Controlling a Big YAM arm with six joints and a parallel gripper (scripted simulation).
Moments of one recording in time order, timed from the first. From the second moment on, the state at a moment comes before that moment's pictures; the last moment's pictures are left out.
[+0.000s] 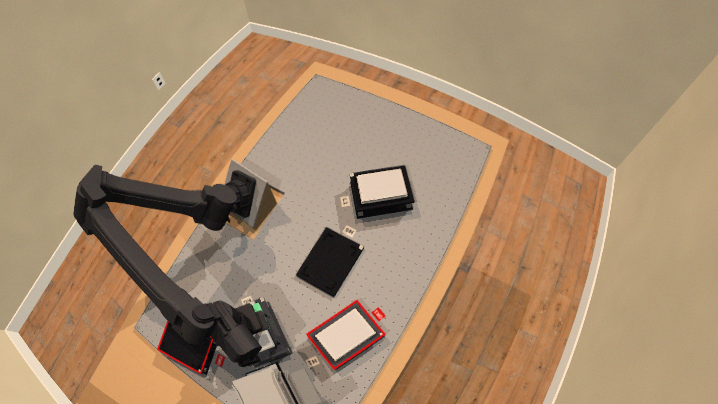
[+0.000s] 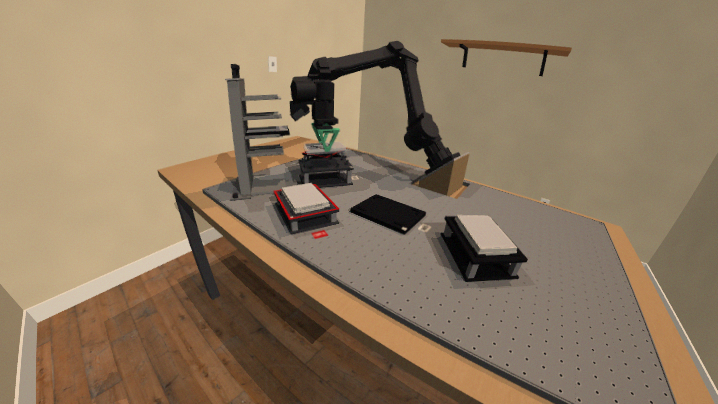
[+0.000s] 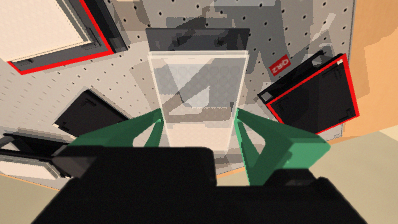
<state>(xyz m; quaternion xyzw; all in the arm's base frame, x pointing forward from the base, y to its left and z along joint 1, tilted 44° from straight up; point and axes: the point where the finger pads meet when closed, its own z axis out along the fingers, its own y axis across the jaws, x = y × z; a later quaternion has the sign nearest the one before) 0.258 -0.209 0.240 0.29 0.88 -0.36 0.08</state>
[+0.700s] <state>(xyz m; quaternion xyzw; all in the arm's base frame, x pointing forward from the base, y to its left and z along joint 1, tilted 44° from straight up) 0.260 -0.194 0.259 0.29 0.88 -0.36 0.08</state>
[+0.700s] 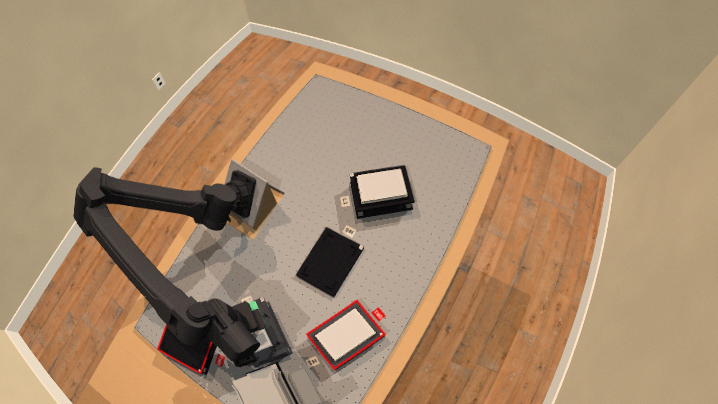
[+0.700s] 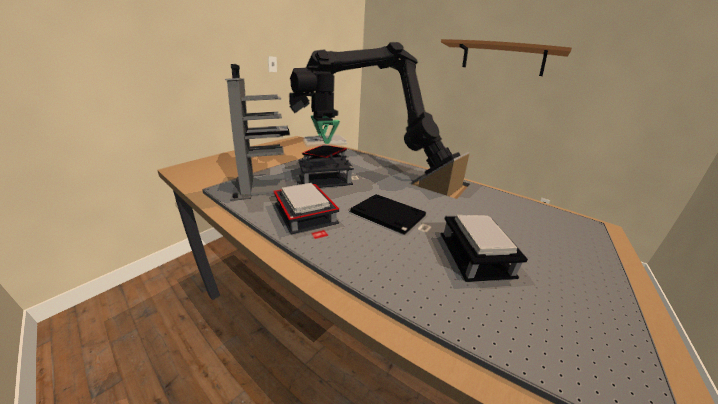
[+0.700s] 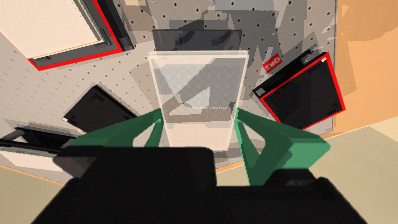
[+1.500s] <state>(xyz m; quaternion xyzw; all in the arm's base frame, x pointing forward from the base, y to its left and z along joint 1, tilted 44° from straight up) 0.263 -0.155 0.298 0.29 0.88 -0.36 0.08</state>
